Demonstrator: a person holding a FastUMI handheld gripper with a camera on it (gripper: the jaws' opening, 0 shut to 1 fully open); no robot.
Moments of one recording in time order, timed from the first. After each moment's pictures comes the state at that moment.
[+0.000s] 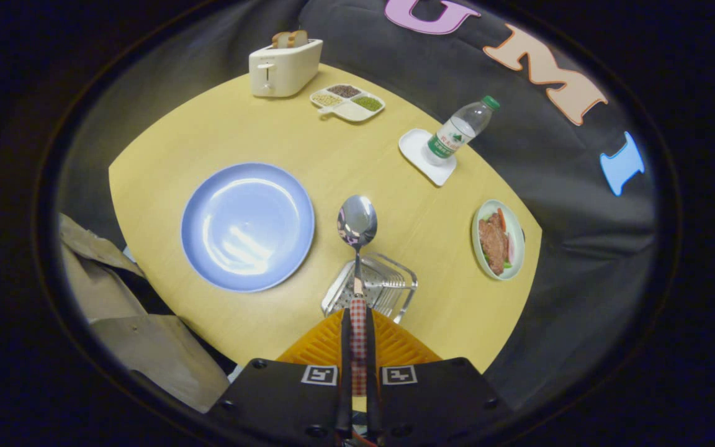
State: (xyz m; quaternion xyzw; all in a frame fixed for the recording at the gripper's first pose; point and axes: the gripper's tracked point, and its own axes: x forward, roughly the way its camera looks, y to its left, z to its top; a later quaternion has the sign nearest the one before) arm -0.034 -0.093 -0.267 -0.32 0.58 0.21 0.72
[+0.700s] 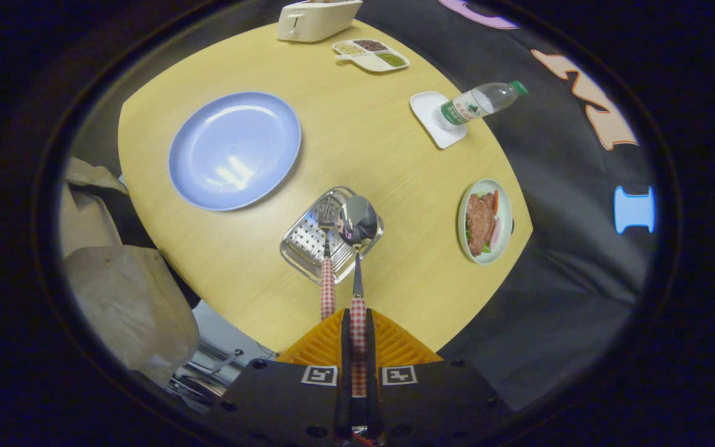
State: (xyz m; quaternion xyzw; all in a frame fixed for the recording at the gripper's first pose) arm -0.031 -0.148 -0.251 -0.43 0.63 0.24 0.59
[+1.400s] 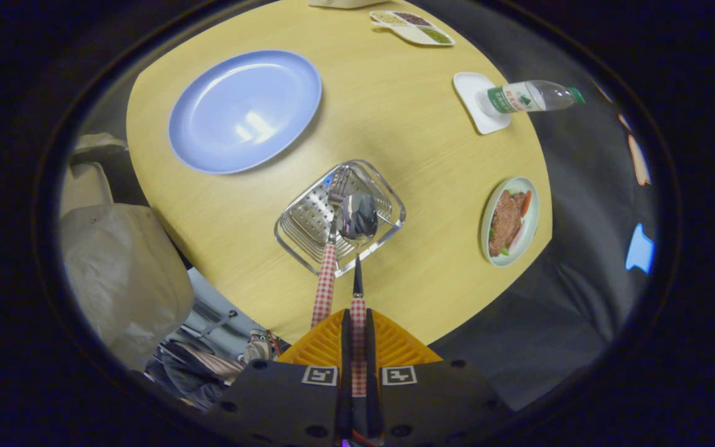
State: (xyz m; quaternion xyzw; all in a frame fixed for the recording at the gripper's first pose) arm -0.033 -0.158 -0.275 -0.48 0.67 0.27 0.50
